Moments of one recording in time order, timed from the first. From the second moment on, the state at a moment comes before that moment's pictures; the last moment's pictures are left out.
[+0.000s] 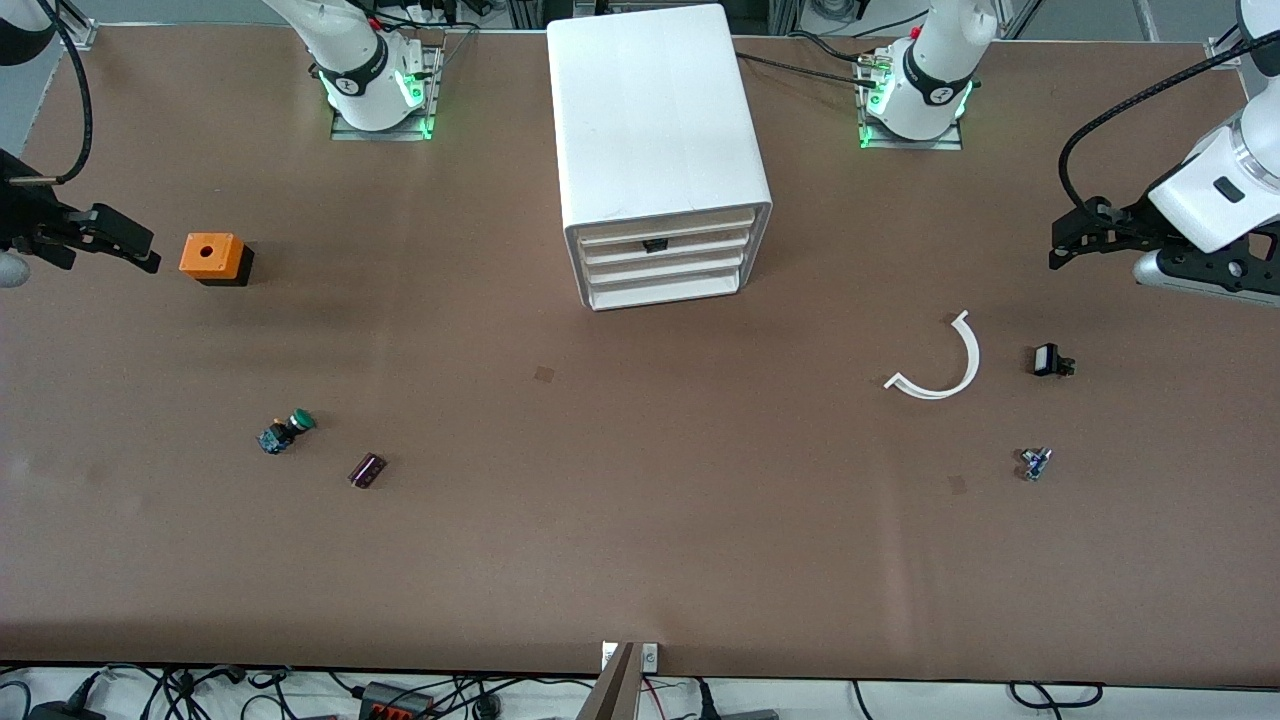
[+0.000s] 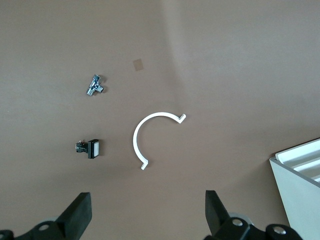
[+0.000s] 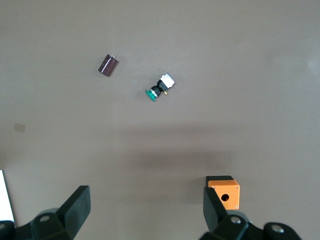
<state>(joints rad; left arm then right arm) -0.06 0.00 0.02 -1.67 -0.02 1.65 0.13 -0.03 -0.01 -0.04 -1.69 -0.02 1.70 -0.03</state>
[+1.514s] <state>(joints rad) -0.07 0.00 0.02 -1.67 -0.02 1.65 0.09 -0.03 -0.01 -0.04 -1.69 -0.02 1.69 -0.03</state>
